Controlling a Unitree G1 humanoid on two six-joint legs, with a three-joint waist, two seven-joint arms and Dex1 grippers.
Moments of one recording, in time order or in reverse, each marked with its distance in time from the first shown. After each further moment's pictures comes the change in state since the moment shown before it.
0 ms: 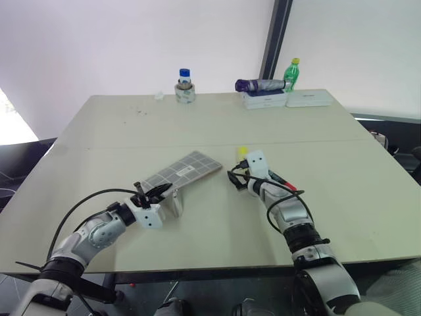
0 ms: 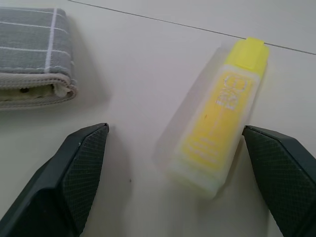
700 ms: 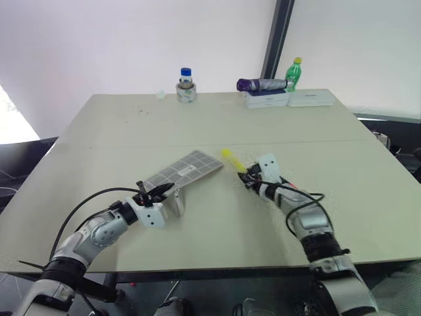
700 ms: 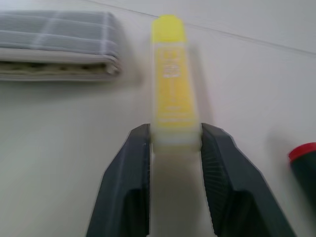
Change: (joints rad) left arm 0.003 -0.013 0.001 -0.031 -0.028 0.030 -0.047; right arm 0.173 -0.223 0.006 -0.337 0.146 0.063 0.388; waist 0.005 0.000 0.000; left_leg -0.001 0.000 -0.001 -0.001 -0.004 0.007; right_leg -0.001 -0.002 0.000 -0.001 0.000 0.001
